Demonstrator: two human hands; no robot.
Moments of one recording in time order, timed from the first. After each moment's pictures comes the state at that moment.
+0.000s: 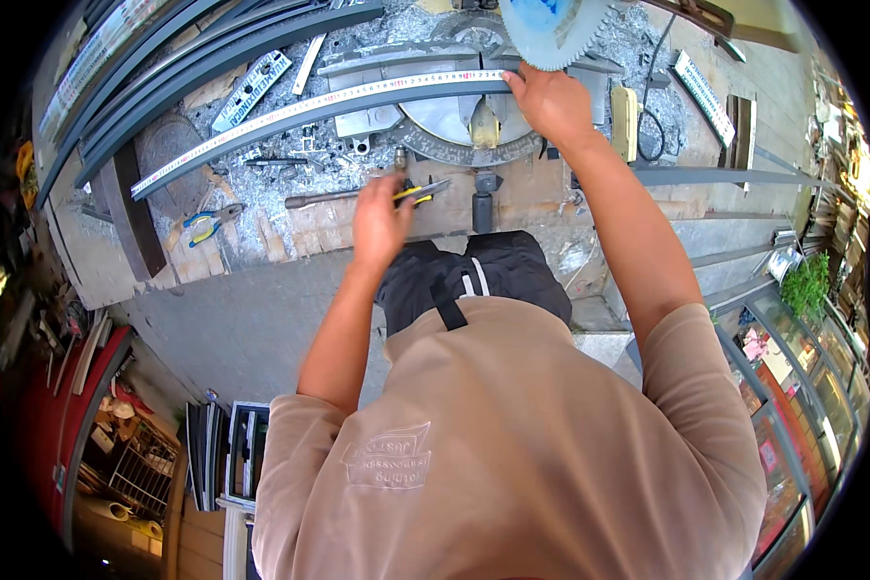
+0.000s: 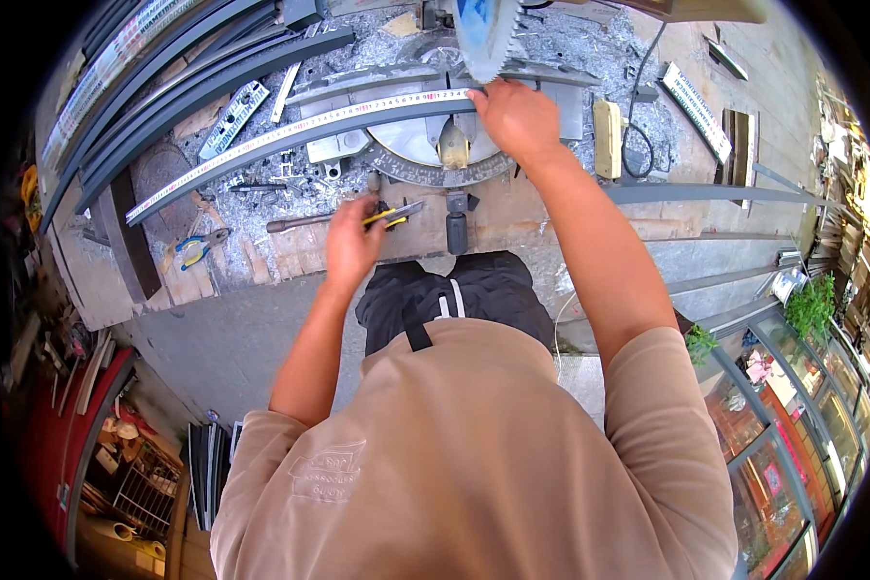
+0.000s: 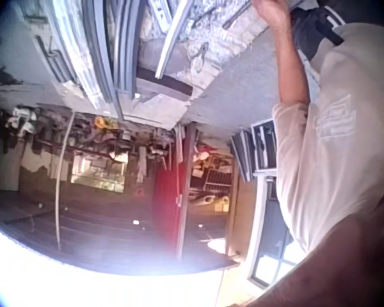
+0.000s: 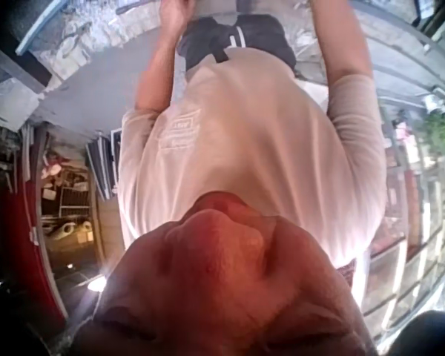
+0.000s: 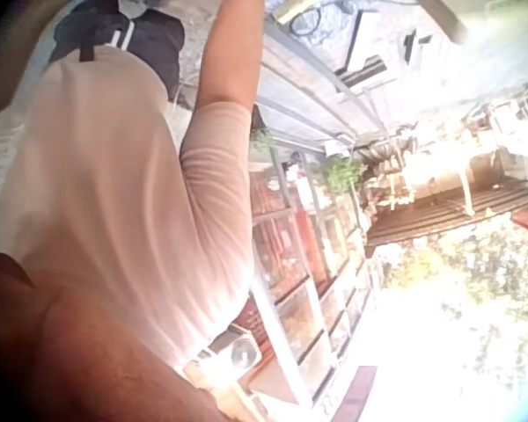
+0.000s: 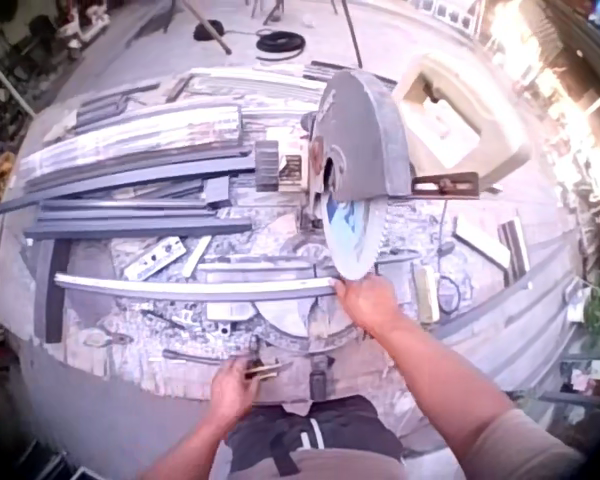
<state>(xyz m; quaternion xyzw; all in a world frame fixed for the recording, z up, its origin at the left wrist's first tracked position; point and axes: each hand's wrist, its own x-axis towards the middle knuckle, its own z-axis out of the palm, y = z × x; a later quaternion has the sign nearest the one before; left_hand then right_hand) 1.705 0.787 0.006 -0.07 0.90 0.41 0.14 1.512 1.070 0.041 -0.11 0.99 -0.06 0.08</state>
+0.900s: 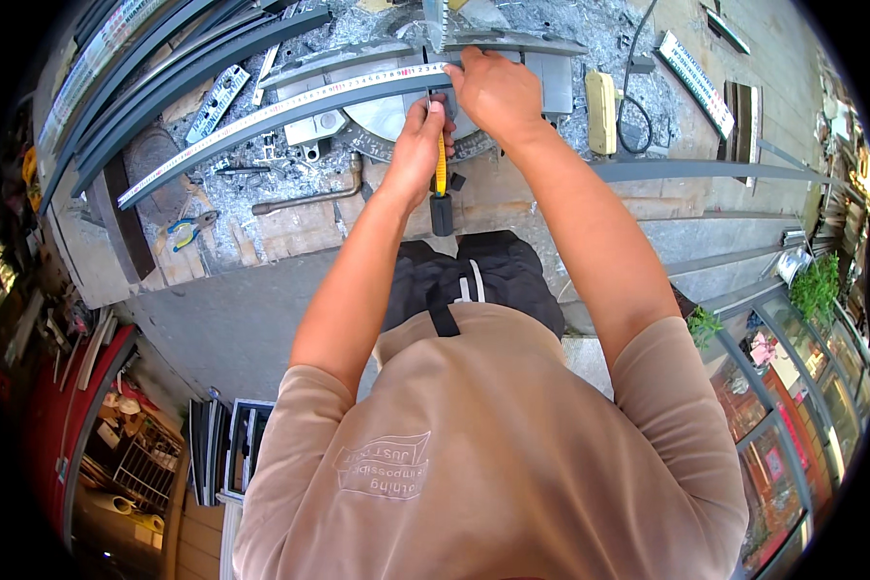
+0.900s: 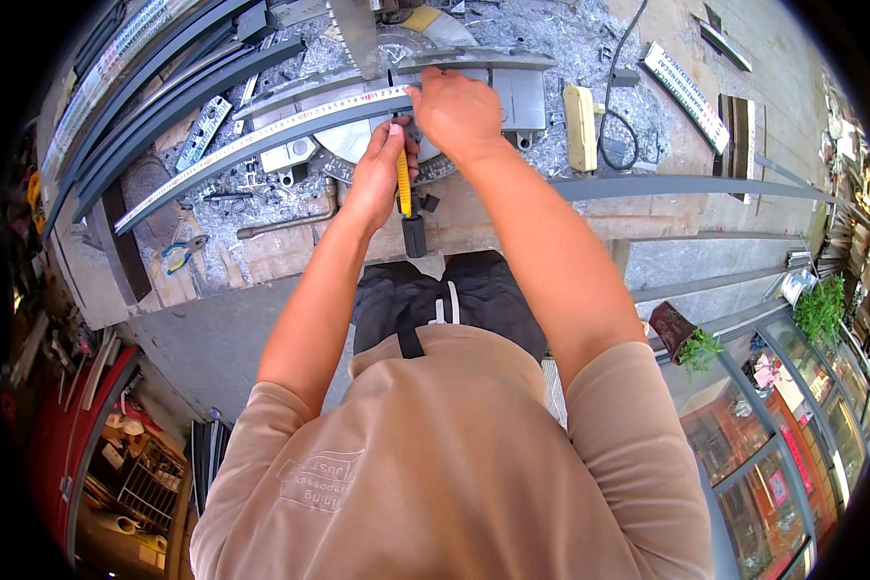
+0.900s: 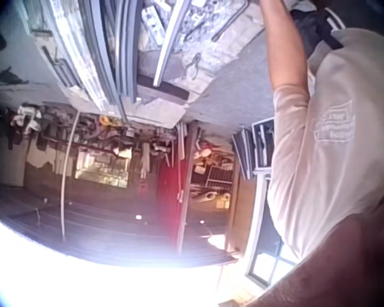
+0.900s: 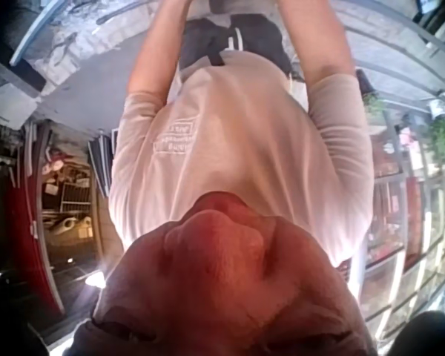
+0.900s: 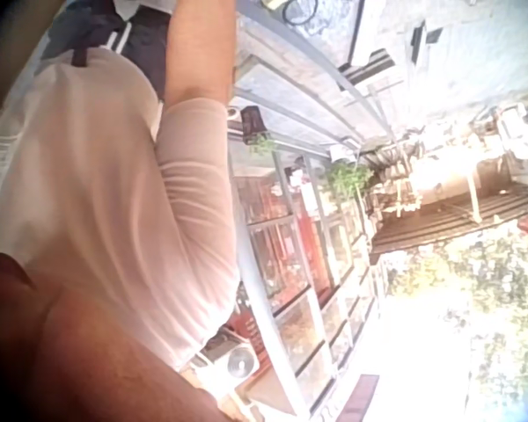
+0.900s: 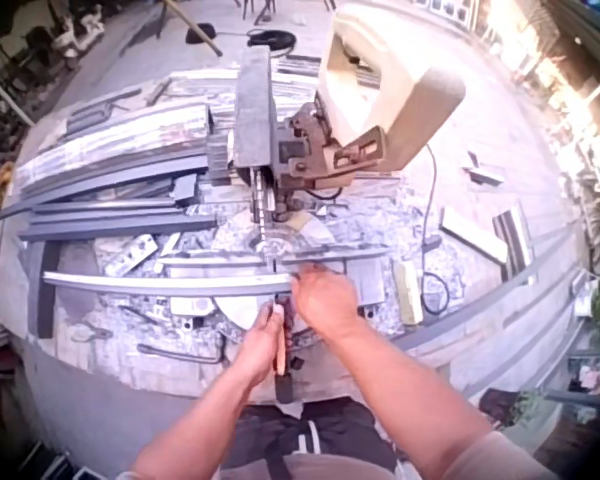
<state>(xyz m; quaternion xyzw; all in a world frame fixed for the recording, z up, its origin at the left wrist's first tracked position) 1.596 0.931 0.025 -0.24 0.55 0.76 0.26 1.515 1.069 0.049 -0.06 0.98 -0.14 0.10</state>
